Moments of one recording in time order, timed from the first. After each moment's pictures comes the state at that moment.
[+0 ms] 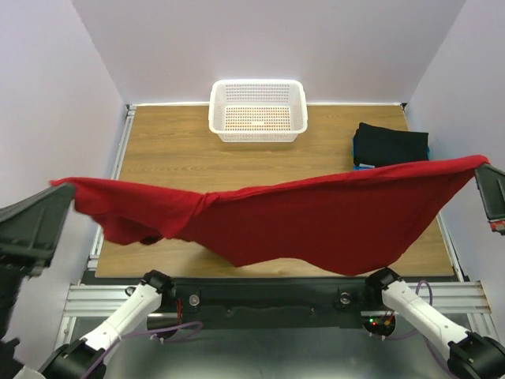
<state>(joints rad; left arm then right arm) -0.47 0.62 1.84 -0.64 0.05 -0.82 0.43 0.66 1.89 -0.85 0.21 0.67</state>
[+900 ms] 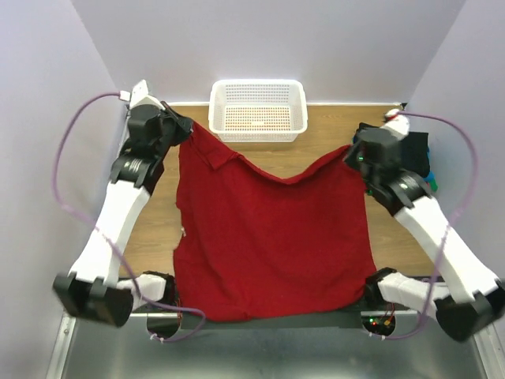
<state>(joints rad) -0.25 1.12 1.32 -0.36 -0.08 -0.66 0.43 0.99 1.21 -0.55 0.51 0.64</state>
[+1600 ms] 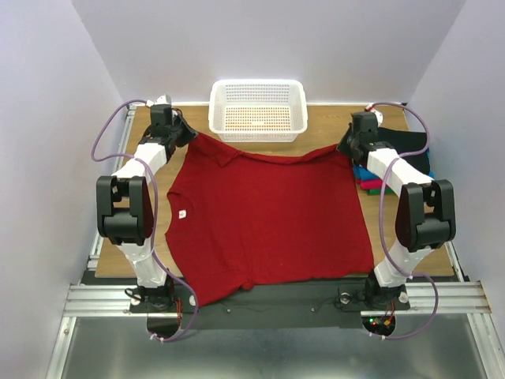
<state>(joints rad) -0.04 1.79 1.30 -0.04 0.16 -0.63 0.11 1.71 1.21 -0.17 0.21 0.54</state>
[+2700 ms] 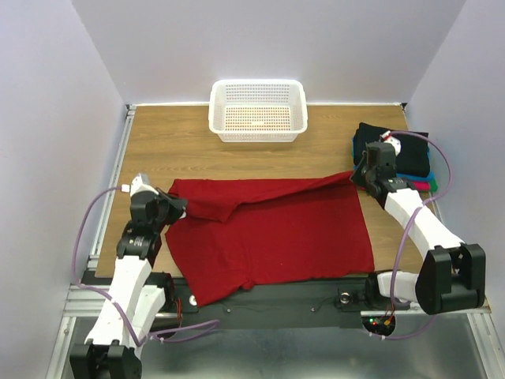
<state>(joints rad) -0.04 0.68 0.45 -0.25 0.08 -0.79 0.11 1.26 0.87 -0.28 0.22 0.52</state>
